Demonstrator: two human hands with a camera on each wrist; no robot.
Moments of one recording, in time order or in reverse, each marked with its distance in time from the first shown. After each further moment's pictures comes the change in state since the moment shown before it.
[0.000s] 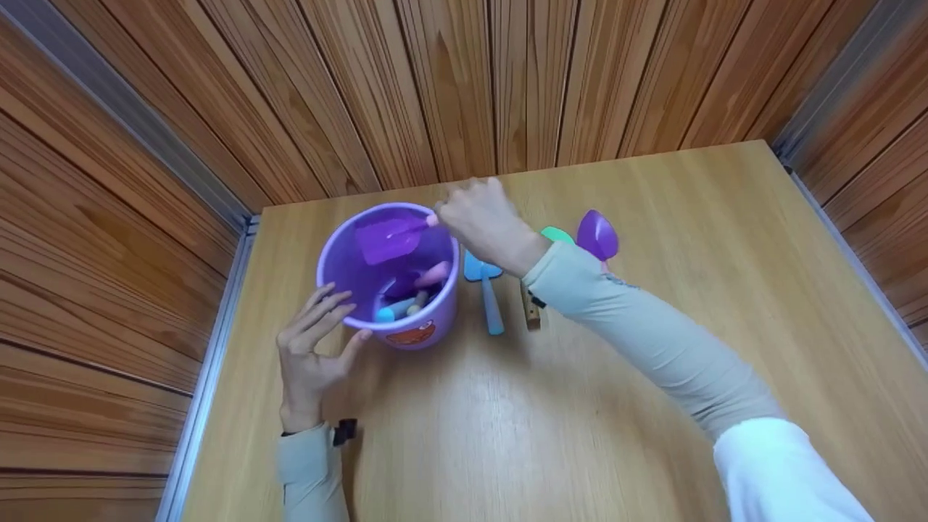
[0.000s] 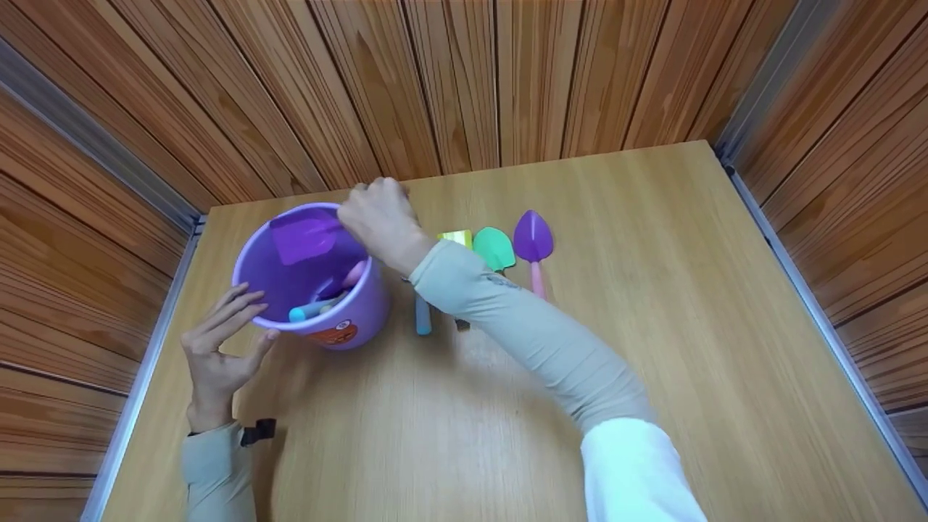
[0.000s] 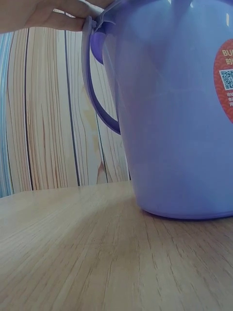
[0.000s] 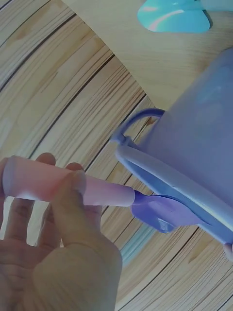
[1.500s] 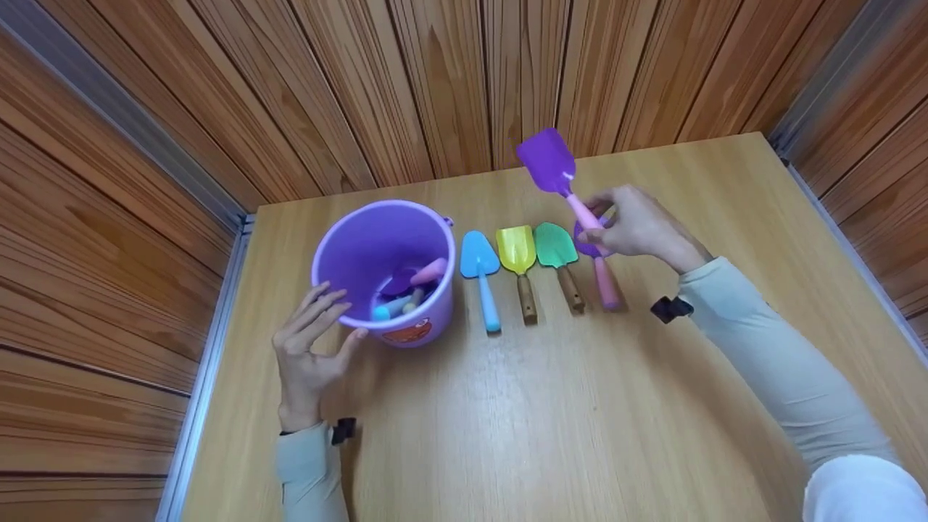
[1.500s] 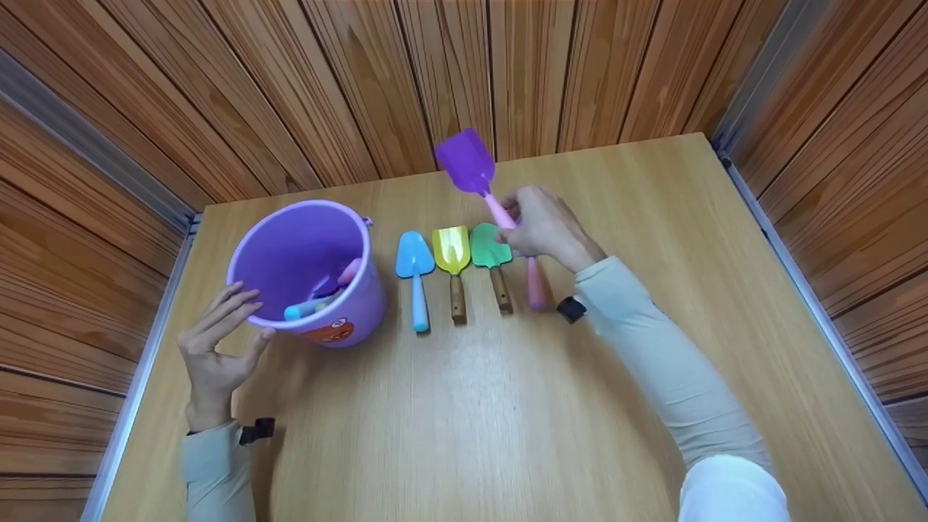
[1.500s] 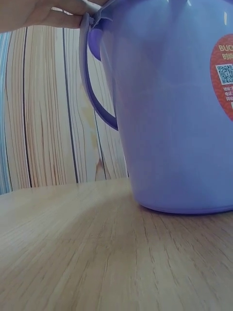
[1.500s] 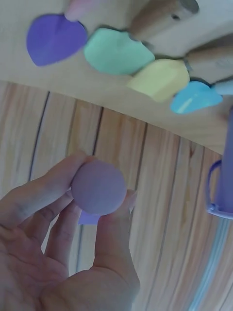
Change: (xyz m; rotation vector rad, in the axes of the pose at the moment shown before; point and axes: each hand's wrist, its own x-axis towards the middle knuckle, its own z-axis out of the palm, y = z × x) left_hand 0.003 -0.004 0.005 -0.011 0.021 0.003; right_hand -0.132 0.136 0.060 1.089 -0.216 0.562
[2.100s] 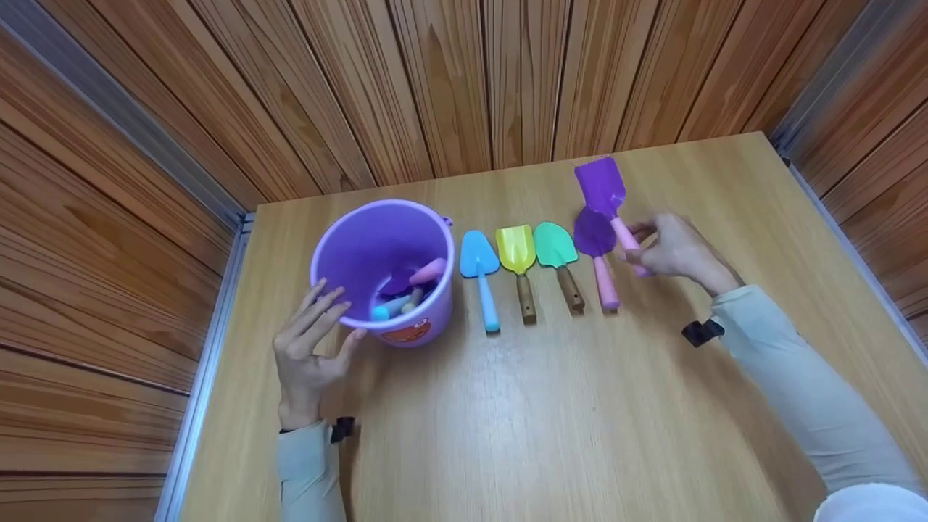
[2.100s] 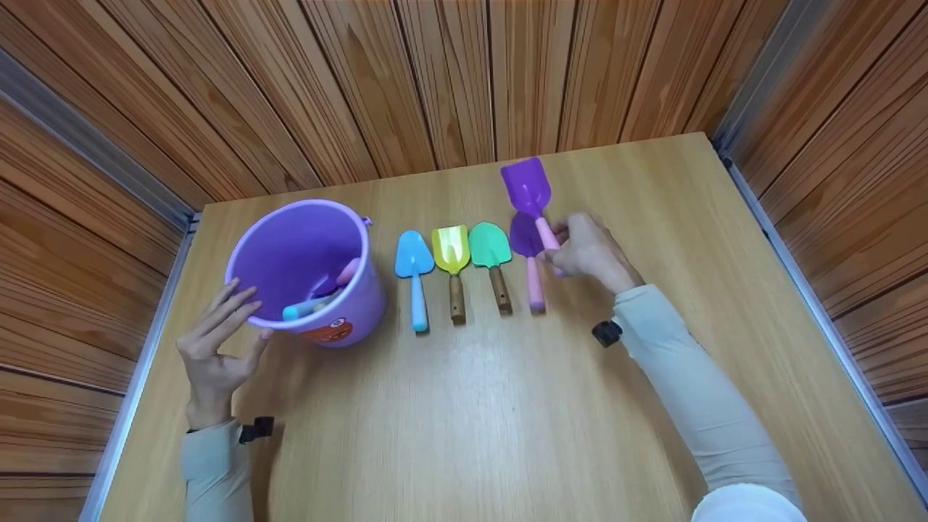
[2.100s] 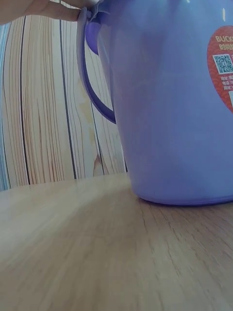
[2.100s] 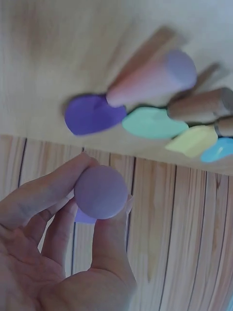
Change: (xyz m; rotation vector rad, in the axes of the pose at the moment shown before) left_hand 0.000 0.000 0.005 0.092 0.056 0.097; right_hand -0.014 0.077 -0.002 0.055 0.002 0.151
